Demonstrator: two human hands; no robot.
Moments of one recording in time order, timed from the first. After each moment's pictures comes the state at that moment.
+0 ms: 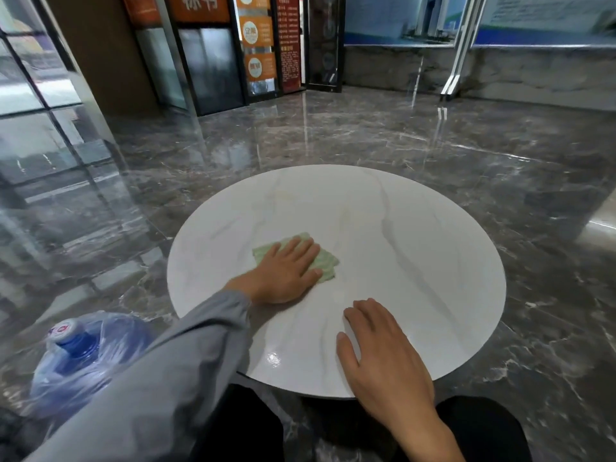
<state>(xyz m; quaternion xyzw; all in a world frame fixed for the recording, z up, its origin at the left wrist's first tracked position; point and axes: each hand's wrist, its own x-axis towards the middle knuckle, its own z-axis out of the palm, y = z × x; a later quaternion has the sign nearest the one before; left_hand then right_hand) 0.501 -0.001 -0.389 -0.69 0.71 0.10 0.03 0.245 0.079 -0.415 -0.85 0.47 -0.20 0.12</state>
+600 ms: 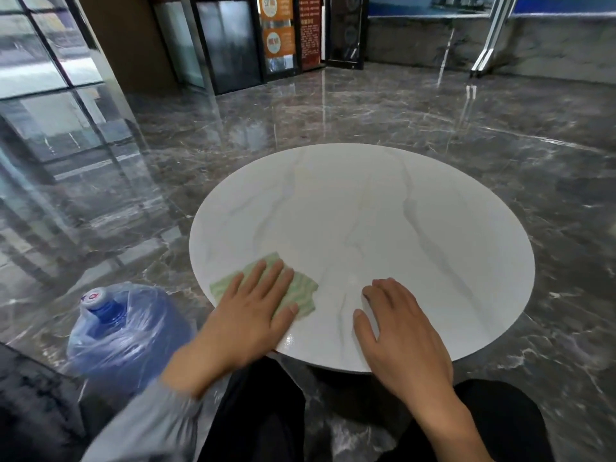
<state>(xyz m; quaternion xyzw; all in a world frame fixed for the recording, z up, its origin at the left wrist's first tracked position) 0.497 0.156 -0.399 -0.77 0.64 0.07 -0.02 0.245 0.079 -0.414 -0.85 0.47 -0.21 0.12</state>
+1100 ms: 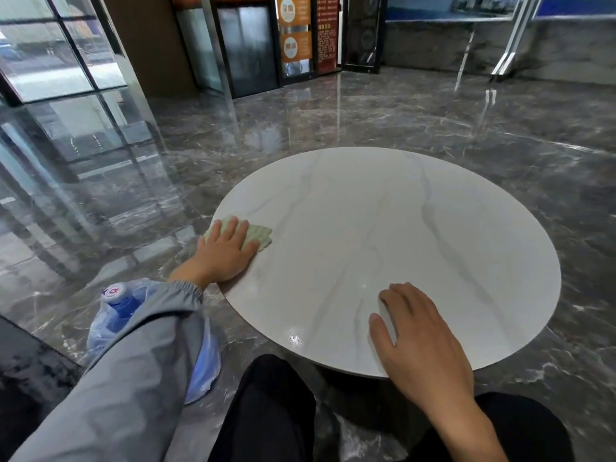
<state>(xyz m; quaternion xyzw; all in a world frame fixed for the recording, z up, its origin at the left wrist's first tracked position) 0.626 0.082 -0.388 -0.87 0.48 0.12 -0.02 0.248 0.079 -0.412 -0.85 0.47 -0.21 0.12</state>
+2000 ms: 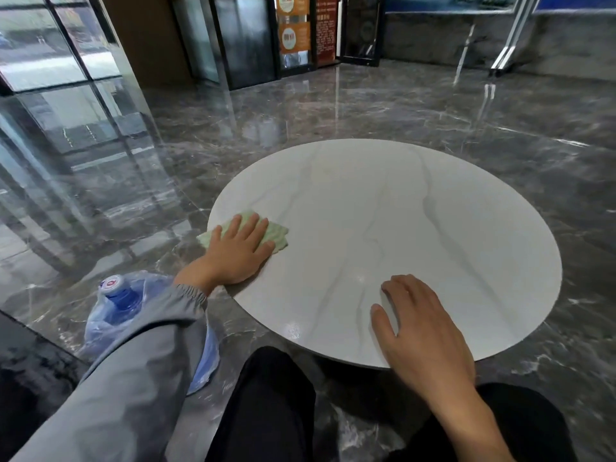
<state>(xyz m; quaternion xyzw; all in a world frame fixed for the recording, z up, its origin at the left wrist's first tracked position) 0.599 0.088 -0.391 -0.83 0.55 0.10 0.00 0.250 0.079 -0.412 -0.84 0.47 -0.24 0.09</state>
